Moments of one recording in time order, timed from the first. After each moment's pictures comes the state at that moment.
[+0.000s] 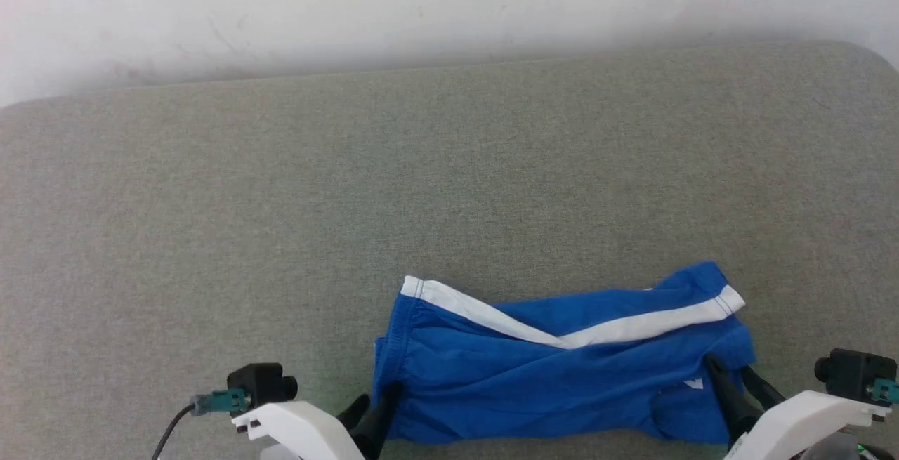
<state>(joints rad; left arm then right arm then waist) 0.08 0.21 -0.32 -0.02 -0.91 0.19 0.34 0.12 -0.05 -0.15 0.07 0.48 0.13 0.28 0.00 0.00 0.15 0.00</state>
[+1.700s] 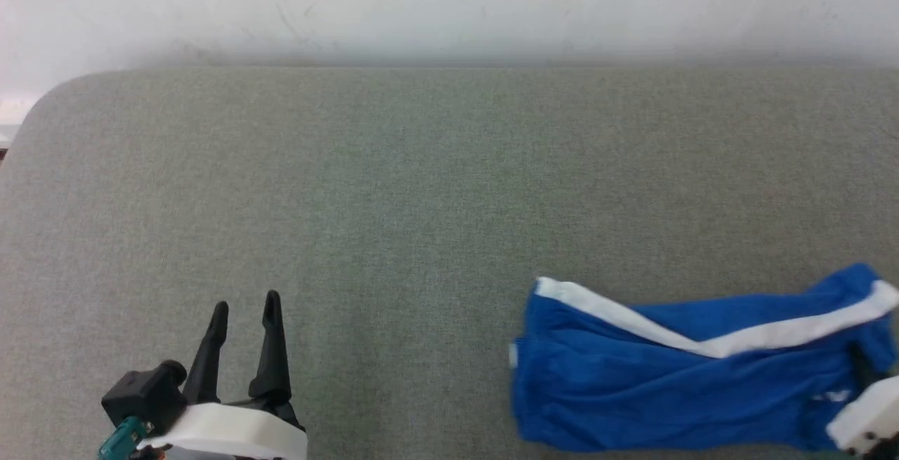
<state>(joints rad) 0.09 0.26 -0.20 -0.09 -0.58 0.20 -0.21 0.02 -0.05 -0.42 0.15 0.33 0.13 0.32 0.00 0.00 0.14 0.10</state>
